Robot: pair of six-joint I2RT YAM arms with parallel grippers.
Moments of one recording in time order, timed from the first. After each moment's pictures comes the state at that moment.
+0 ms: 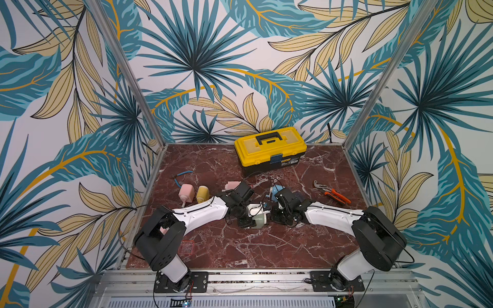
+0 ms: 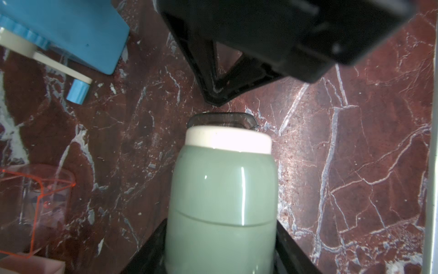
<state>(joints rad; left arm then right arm) -0.74 1.61 0.99 -0.50 0.29 0.61 0.65 1.59 0.80 -0.31 -0.14 0.84</state>
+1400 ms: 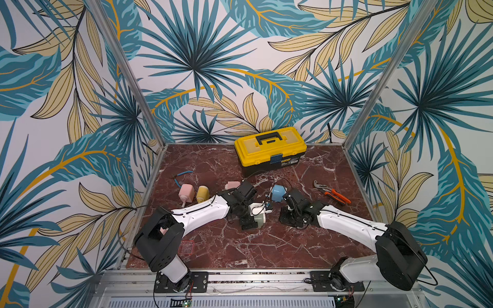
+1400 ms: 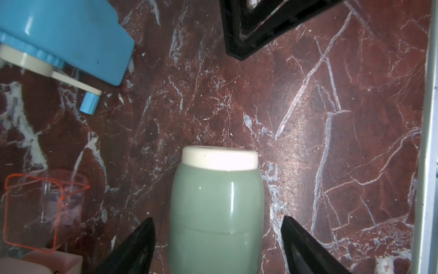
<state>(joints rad) -0.77 1.61 1.05 -0.56 0.25 0.60 0.63 1.39 0.77 -0.52 -0.04 0.82</state>
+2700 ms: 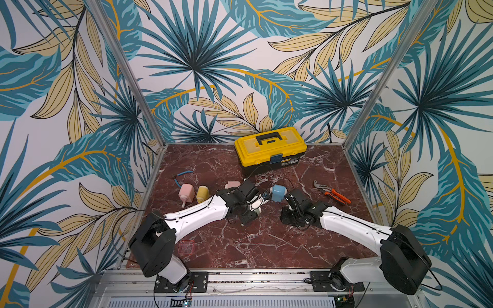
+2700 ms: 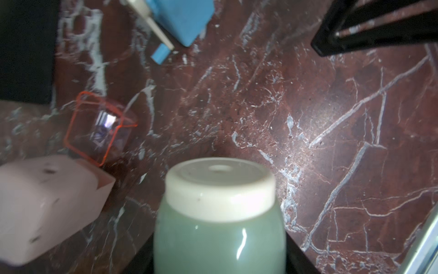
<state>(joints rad) -0.80 1.51 1.08 -0.65 0.01 0.21 0.62 1.35 0.76 -0.52 -0.01 0.80</state>
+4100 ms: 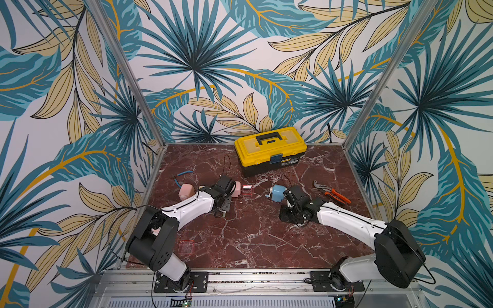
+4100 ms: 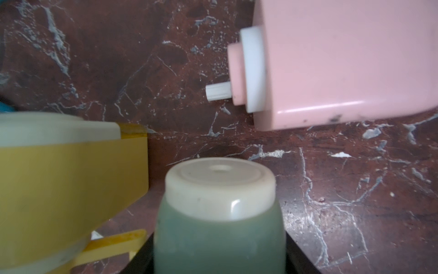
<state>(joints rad) -0.49 1.57 0.94 -0.54 -0.25 -0.34 0.60 1.41 0.82 -0.54 -0.05 0.72</state>
